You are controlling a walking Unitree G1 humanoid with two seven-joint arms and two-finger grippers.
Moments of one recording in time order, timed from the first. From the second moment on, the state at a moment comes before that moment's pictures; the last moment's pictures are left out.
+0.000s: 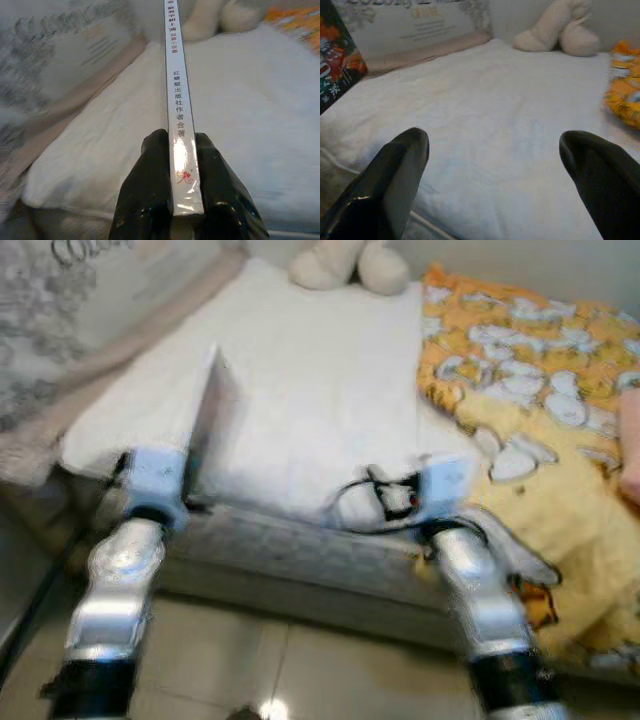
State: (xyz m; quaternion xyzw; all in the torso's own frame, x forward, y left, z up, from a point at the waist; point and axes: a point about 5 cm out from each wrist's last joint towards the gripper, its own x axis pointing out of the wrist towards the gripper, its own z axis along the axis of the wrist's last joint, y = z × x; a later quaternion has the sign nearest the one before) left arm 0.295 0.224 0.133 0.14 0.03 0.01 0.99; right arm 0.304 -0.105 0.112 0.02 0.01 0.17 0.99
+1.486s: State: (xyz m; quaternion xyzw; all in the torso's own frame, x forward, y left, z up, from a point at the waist) left arm 0.298 0.198 0.129 0.12 0.01 -0.01 0.99; right arm 0.307 -0.124 0.106 0.01 0.01 0.14 0.99
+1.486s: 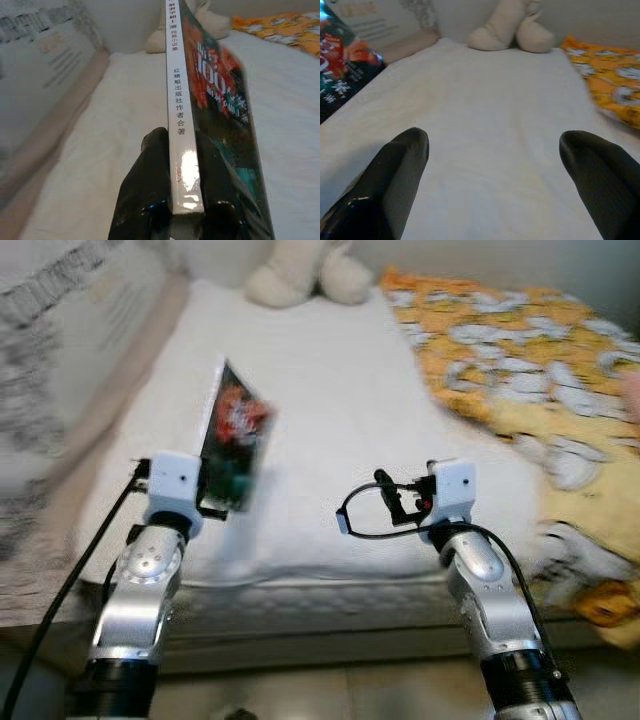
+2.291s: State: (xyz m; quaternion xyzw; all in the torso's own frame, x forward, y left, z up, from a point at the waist) left arm 0.259 0.194 0.112 0.10 0.02 -0.02 0.99; right arm 0.263 -0.147 0.091 -0.02 0.00 0.09 1.00
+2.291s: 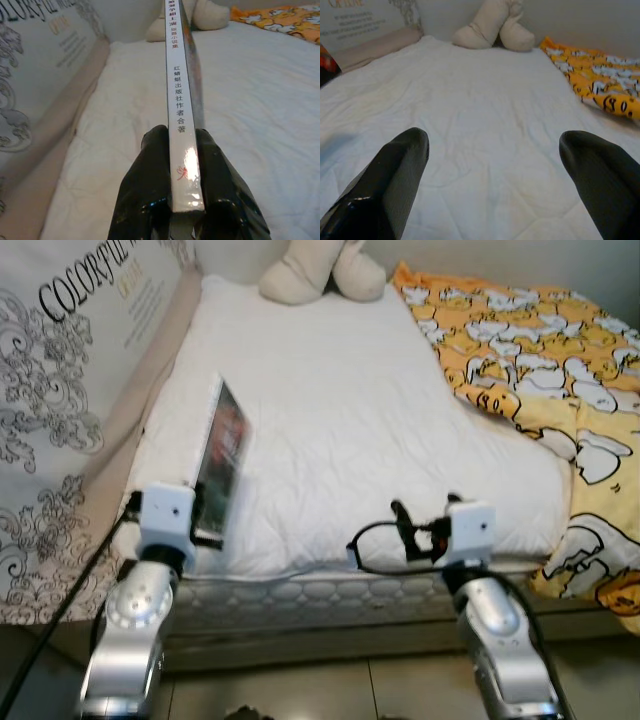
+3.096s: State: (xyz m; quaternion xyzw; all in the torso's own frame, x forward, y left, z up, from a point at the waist) left arm 0.311 0.187 0.143 0.05 -0.01 0.01 1.00; right arm 0.290 -0.120 0.118 0.00 -0.04 0.13 0.99
